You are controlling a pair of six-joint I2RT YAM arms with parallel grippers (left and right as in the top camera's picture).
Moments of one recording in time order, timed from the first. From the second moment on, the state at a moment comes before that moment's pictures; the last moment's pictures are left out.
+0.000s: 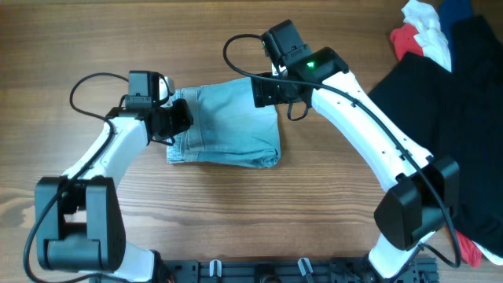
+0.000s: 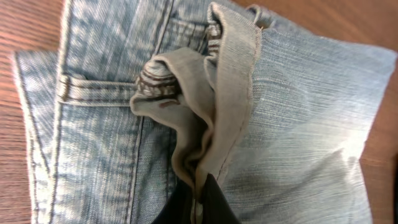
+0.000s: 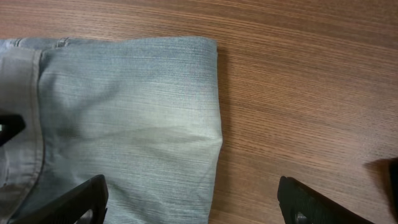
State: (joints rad) left arm -0.04 1.68 0.97 -0.41 0.34 -0.44; right arm 0.53 1.88 1.68 -0.97 0.04 0.33
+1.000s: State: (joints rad) left arm 0.07 1.68 0.98 -0.57 0.25 -0.42; right arm 0.53 1.88 1.68 -1.06 -0.14 0.28
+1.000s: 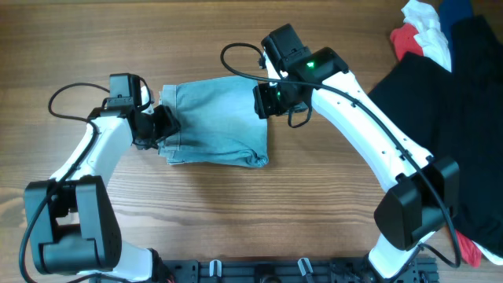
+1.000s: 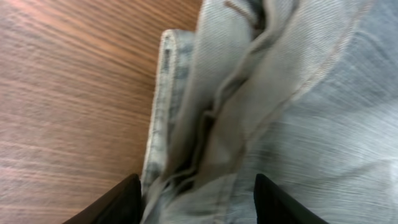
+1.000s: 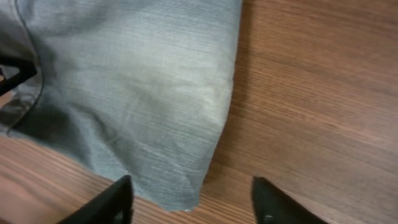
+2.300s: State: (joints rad) left arm -0.33 1.70 1.00 -0.65 0.29 -1.10; right arm 0.43 1.88 1.68 -1.10 -0.09 0.37
